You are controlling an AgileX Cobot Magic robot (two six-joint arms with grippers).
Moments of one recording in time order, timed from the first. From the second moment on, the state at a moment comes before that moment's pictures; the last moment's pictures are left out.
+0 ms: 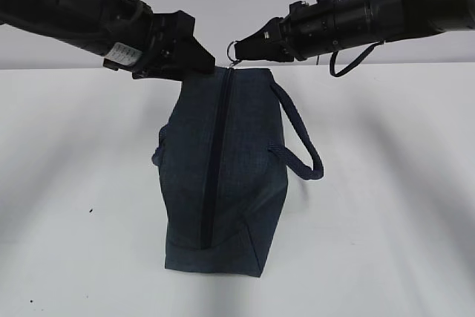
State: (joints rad) left arm -0.31 1.80 -1.34 -0.99 0.73 0.70; right arm 0.14 2.09 -1.59 1.42 0.93 -1.38
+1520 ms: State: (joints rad) left arm -0.32 1.70 -1.34 -1.04 0.89 0.86; right arm 0.09 2.20 -1.66 1.42 0.95 -1.33
